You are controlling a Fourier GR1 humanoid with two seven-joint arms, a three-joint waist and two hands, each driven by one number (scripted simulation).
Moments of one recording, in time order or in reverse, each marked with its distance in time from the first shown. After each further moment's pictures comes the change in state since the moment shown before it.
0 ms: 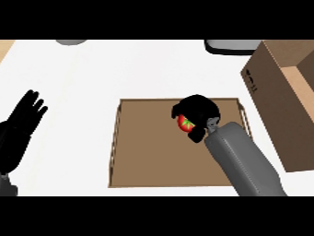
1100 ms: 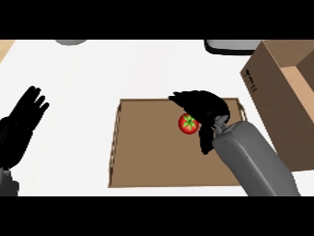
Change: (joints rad) left arm -0.025 0.032 -0.037 0.015 0.030 0.048 0.004; right arm 0.009 -0.073 0.042 -0.220 -0.175 0.138 0.155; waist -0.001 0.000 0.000
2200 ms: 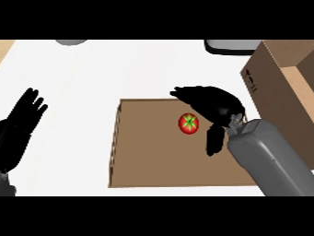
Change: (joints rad) left arm 0.029 0.052 -0.050 -0.011 0.047 0.047 -0.029; right arm -0.012 -0.114 0.035 -0.141 -0.249 -0.012 0.065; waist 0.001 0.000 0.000
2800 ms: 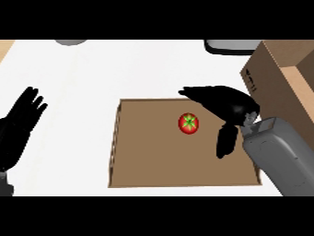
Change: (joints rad) left arm -0.008 0.044 -0.033 0.008 0.044 0.032 -0.001; right arm -0.004 -0.104 0.019 -0.041 -0.185 0.000 0.070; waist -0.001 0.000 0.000
